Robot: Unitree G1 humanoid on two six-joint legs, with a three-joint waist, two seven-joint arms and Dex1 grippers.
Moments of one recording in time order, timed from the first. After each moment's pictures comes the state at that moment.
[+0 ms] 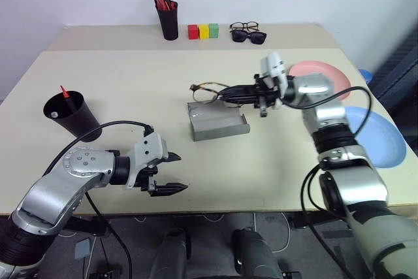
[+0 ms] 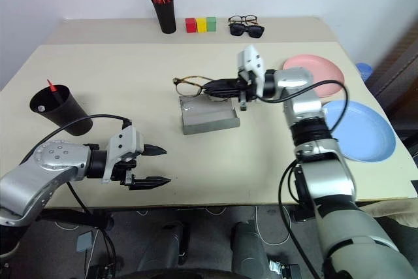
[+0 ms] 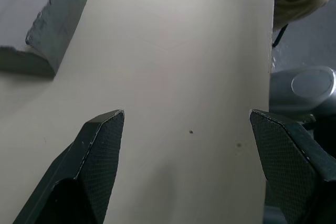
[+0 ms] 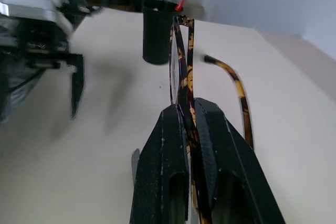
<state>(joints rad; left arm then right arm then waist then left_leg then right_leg) -0.19 0.88 -0.07 -0.57 -0.47 0.74 -1.00 -1.02 -0.38 0.09 0.79 0.25 -0.10 1.44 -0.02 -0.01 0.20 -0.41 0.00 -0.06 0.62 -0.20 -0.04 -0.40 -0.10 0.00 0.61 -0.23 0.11</state>
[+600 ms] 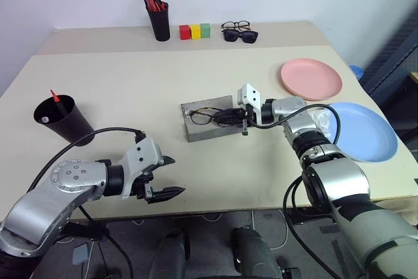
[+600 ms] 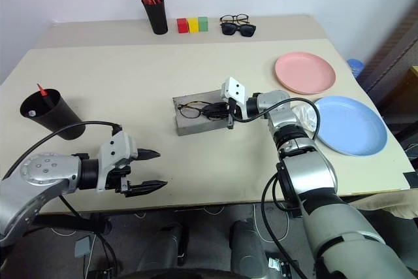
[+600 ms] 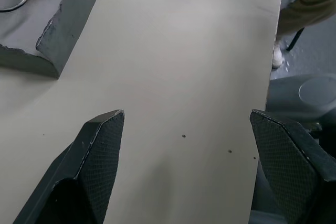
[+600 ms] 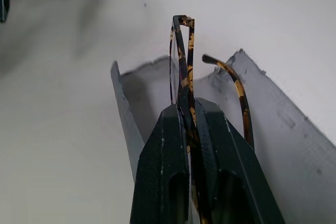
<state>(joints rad) -0.06 0.90 0.04 -0.70 -0.54 0.82 -0.87 -1.07 -0.30 0.11 1.22 0.05 -0.37 1.34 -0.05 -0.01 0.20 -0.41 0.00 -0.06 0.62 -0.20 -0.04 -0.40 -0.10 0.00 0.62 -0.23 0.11</state>
